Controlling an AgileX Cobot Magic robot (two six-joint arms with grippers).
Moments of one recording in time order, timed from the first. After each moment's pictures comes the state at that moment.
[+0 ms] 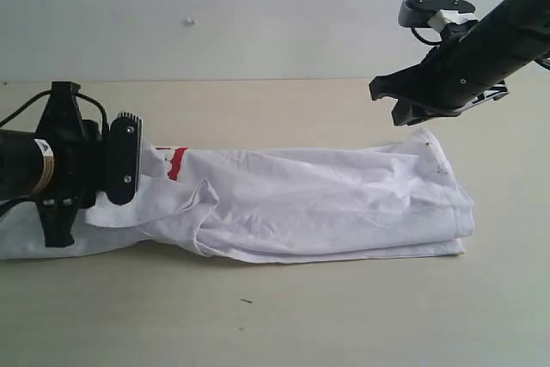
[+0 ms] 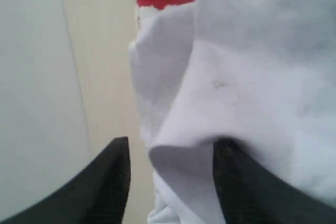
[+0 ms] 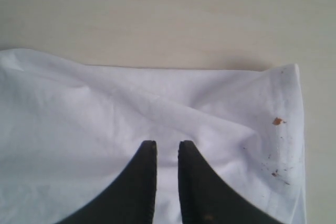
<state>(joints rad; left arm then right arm) -0.46 1.62 -0.72 1.75 0.28 -0.48 0.03 1.83 -1.25 0.37 0.58 -0.26</state>
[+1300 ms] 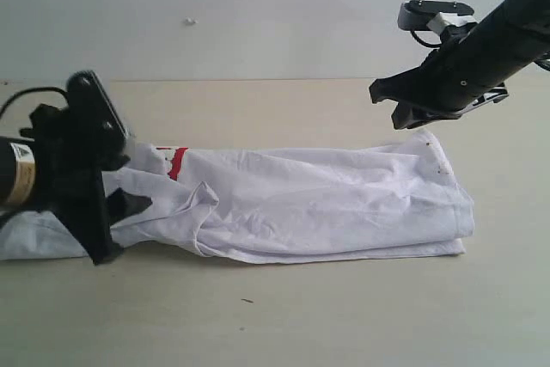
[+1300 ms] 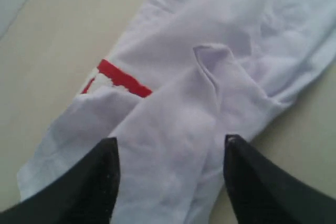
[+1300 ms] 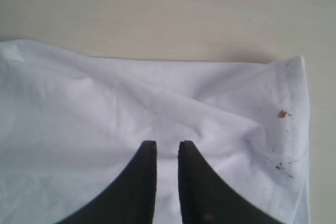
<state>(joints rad) -0.43 1.51 -0.65 1.75 -0.08 -1.03 0.03 1.83 -1.25 0.37 0.60 -0.26</state>
